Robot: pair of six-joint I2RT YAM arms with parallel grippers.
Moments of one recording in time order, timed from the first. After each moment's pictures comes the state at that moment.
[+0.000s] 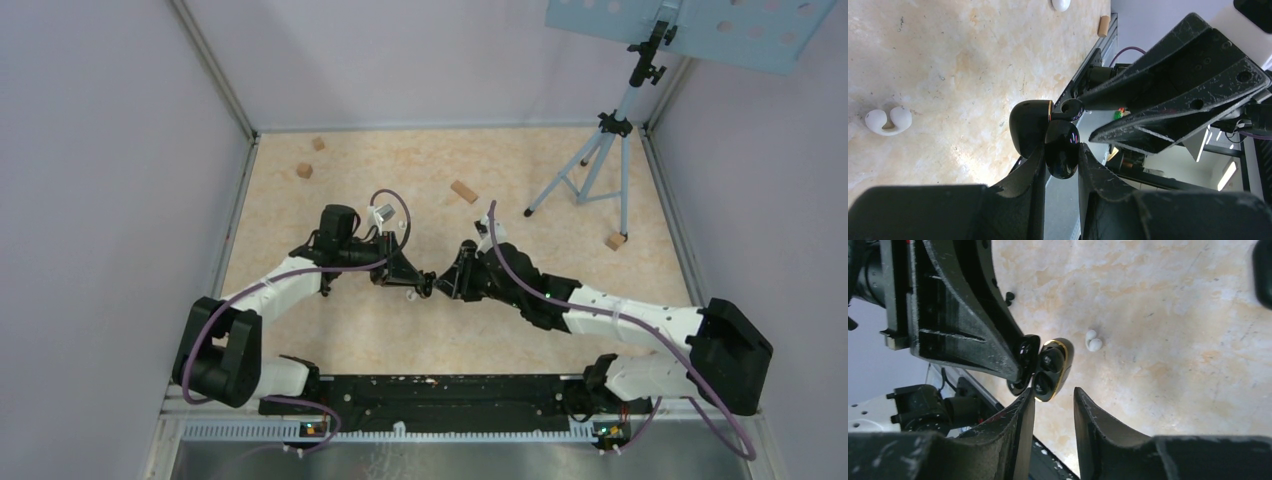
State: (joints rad) left arm -0.33 1.33 0.69 -0.08 1.00 -0.70; right arm 0.99 1.21 0.67 0.10 0.09 0.86
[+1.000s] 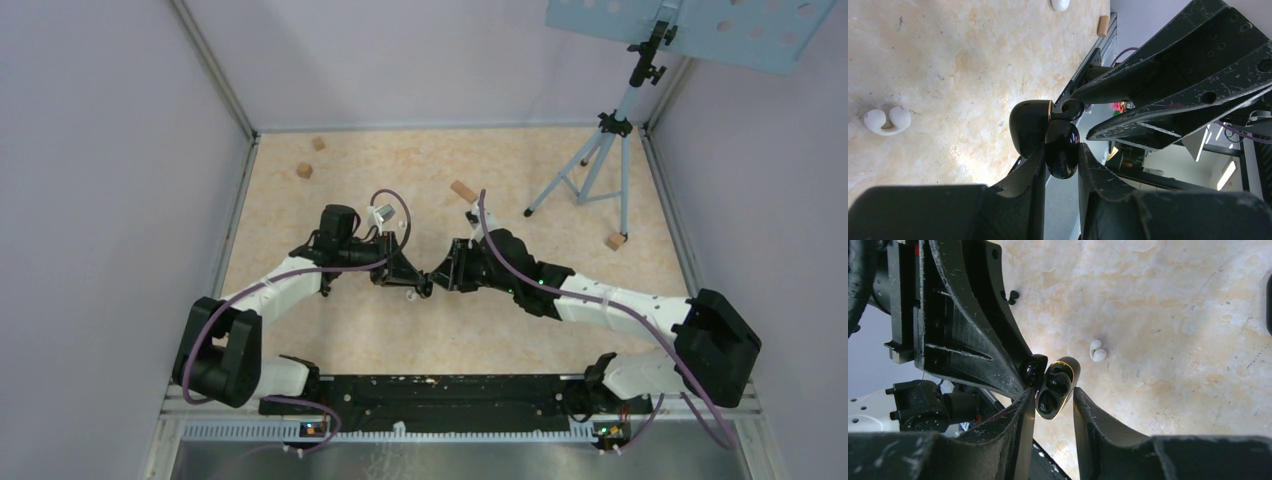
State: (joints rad) left arm -0.33 1.33 0.69 -0.08 1.00 -0.70; right arm 0.92 1.28 0.74 0.08 -0.03 0.77
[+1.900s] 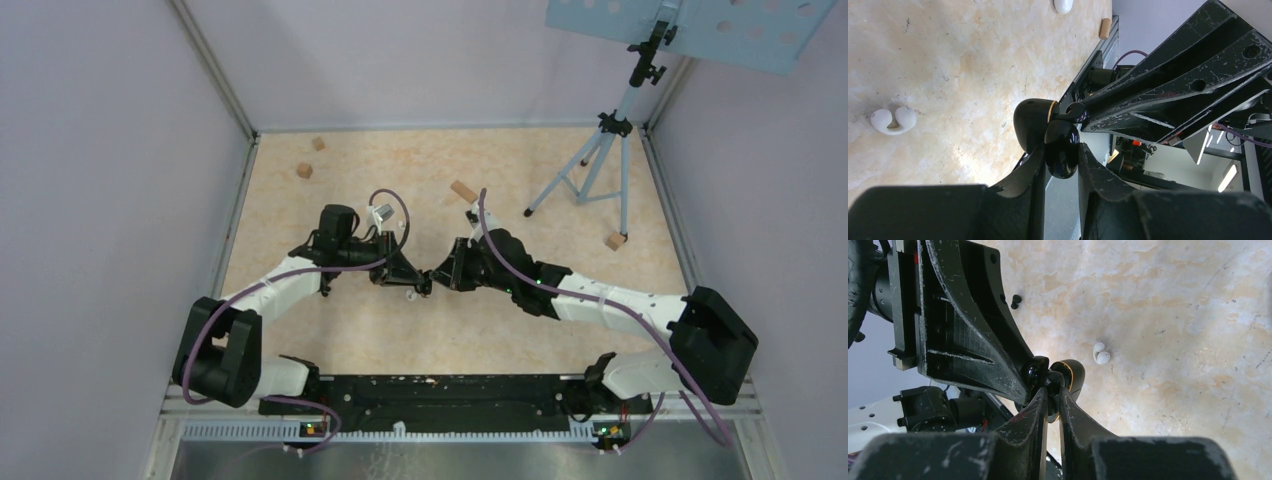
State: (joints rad) left arm -0.33 1.33 0.69 -0.09 1.00 -0.70; right arm 0.92 1.31 0.74 0.11 -0.03 0.81
